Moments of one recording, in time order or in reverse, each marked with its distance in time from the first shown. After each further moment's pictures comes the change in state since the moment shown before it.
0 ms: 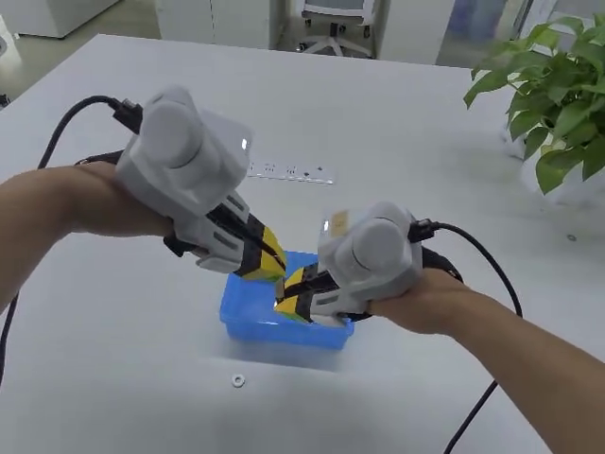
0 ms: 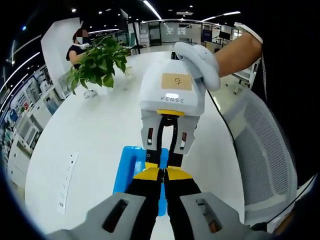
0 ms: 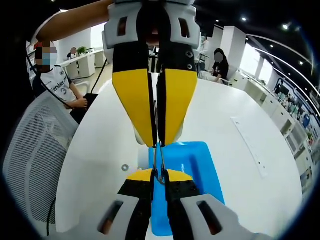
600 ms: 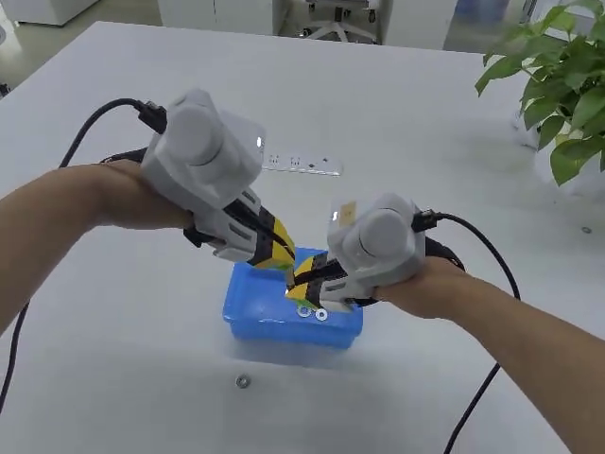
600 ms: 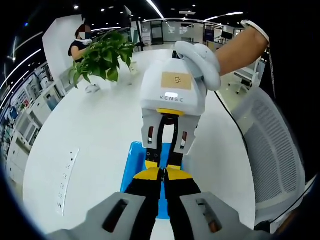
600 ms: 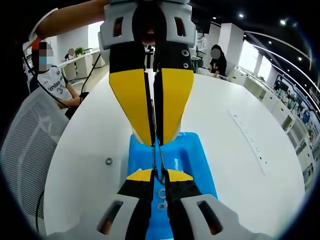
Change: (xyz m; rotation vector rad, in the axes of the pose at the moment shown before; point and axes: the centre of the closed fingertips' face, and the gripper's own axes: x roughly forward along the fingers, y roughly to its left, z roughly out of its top) left arm 0.022 0.028 -0.016 -0.017 0.008 0.004; right arm 0.018 -0.027 -0.021 0.021 0.009 -0.001
